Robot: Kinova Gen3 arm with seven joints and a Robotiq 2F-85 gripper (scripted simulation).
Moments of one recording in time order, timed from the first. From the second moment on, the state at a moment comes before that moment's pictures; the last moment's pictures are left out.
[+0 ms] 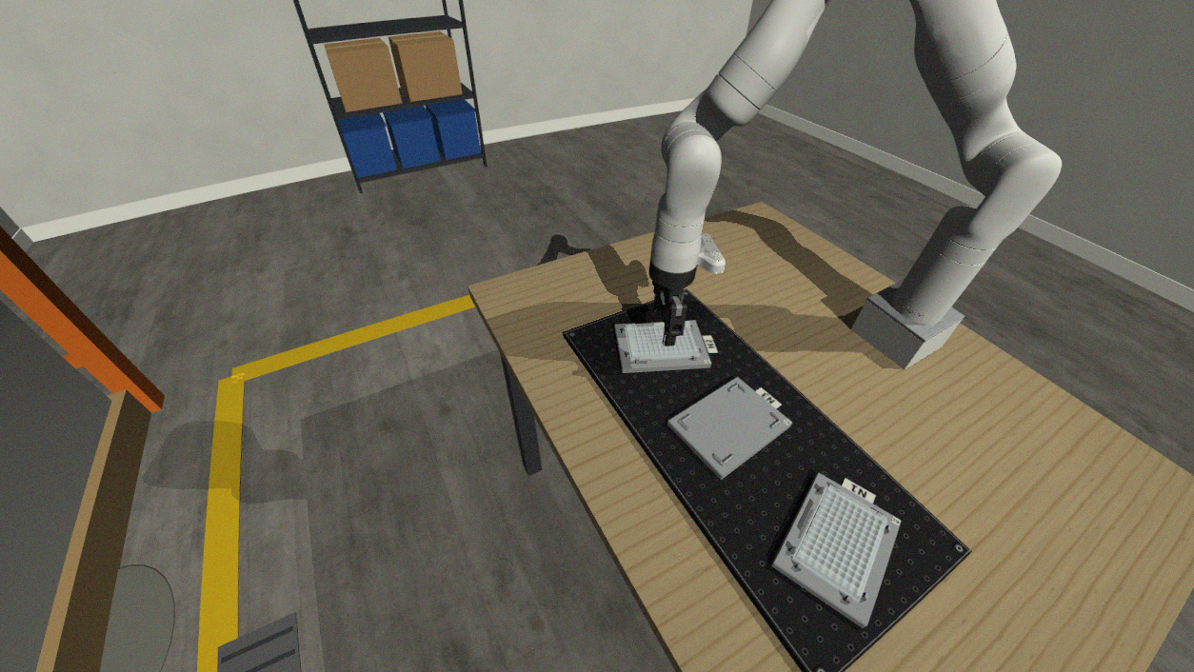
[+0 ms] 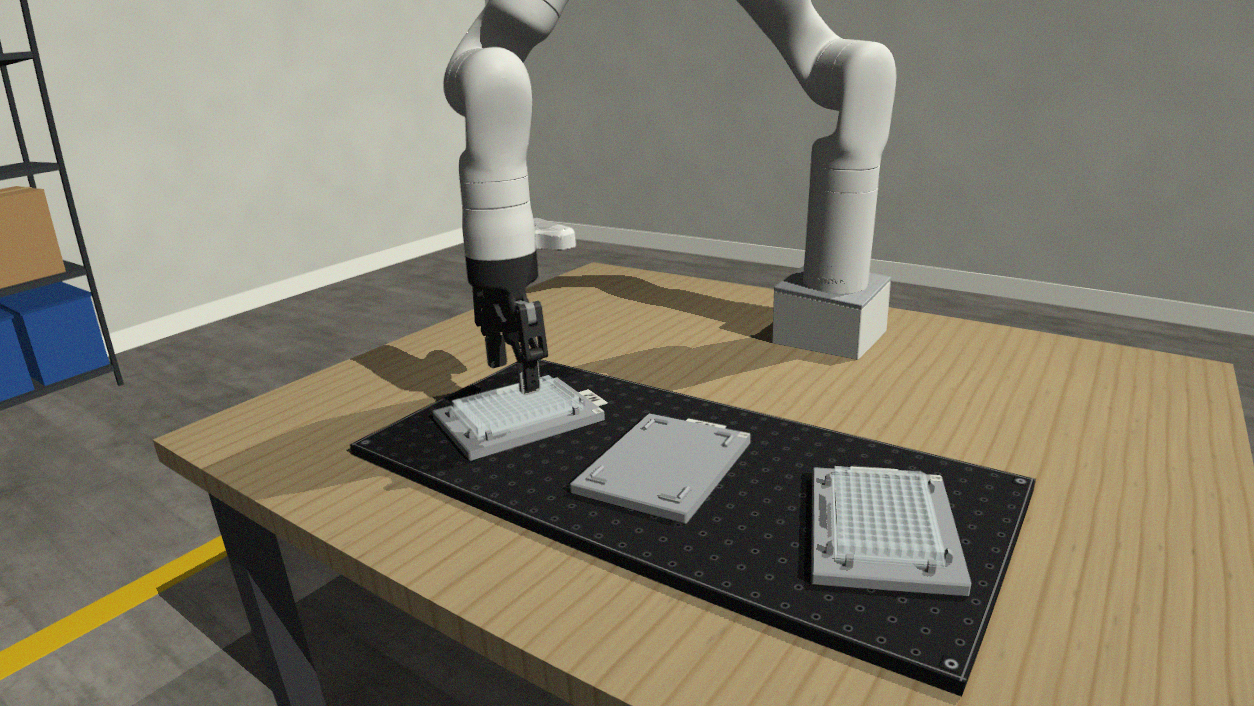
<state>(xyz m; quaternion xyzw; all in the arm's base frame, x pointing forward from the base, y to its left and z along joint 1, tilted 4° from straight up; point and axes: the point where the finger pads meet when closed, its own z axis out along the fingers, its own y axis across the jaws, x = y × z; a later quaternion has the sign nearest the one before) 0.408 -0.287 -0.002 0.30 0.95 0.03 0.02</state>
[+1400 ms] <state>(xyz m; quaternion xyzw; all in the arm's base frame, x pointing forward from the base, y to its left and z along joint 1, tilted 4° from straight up) 0.408 -0.285 -0.021 0.30 0.95 0.03 0.02</state>
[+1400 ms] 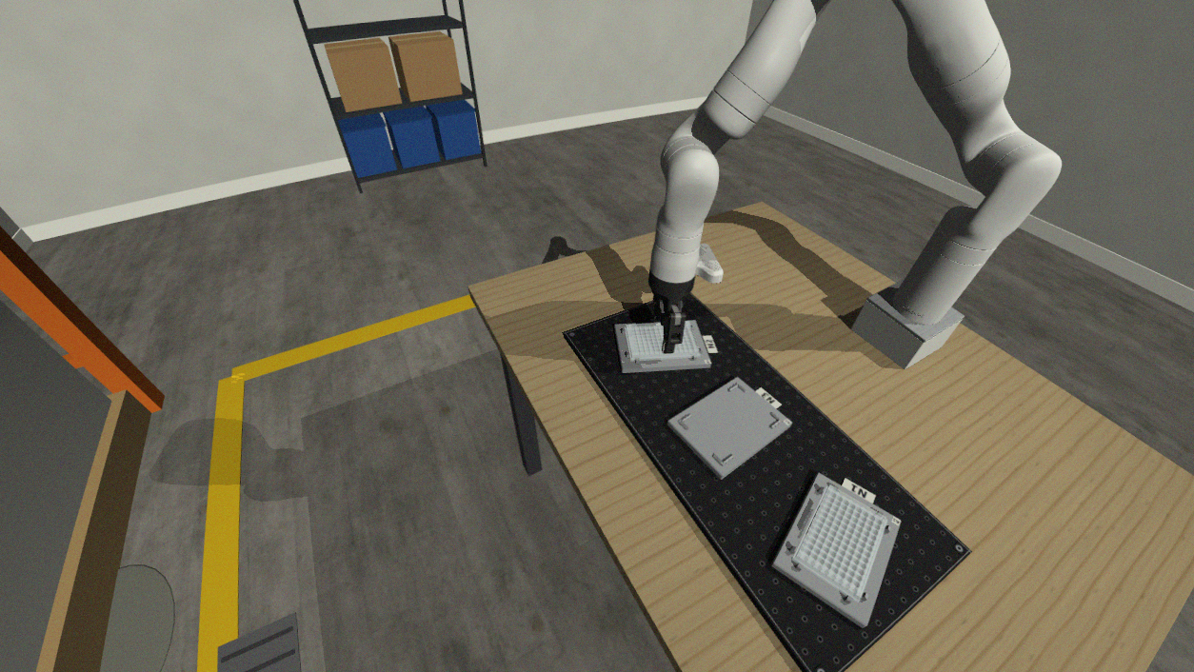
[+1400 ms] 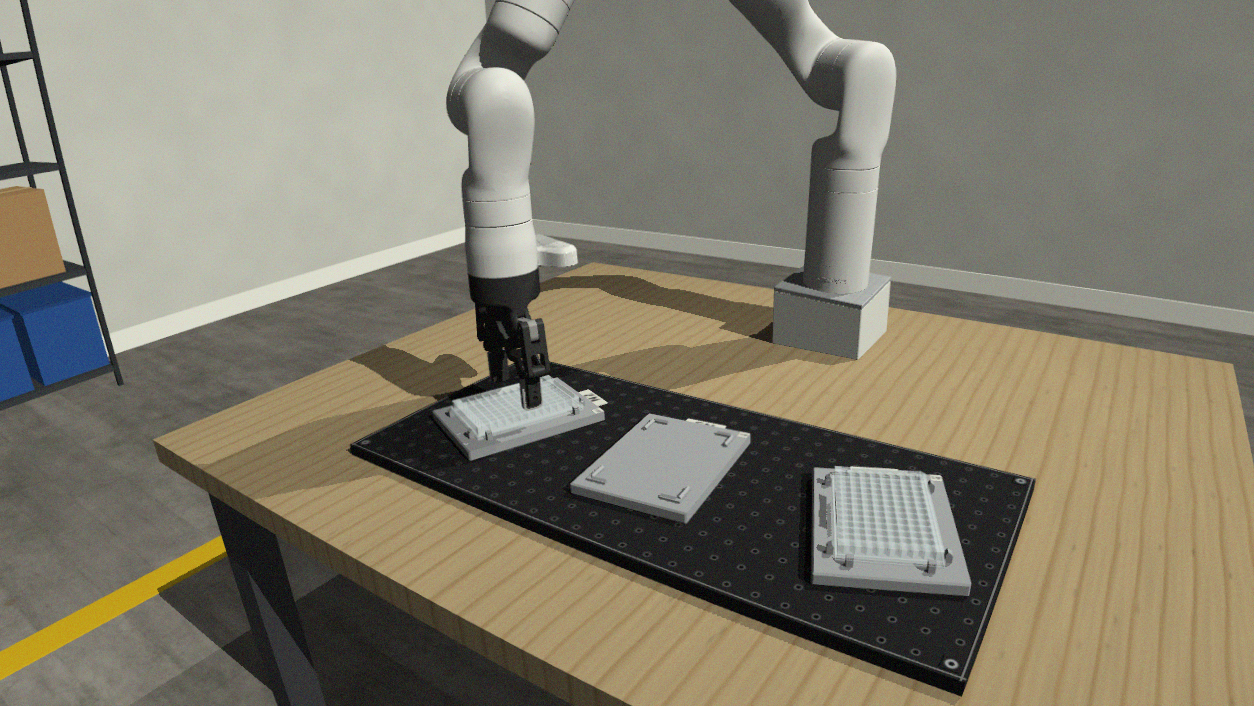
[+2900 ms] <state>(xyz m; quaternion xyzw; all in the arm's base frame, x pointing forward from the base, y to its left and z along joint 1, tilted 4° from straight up) 0.409 -0.285 -0.033 0.30 0.95 0.03 0.02</state>
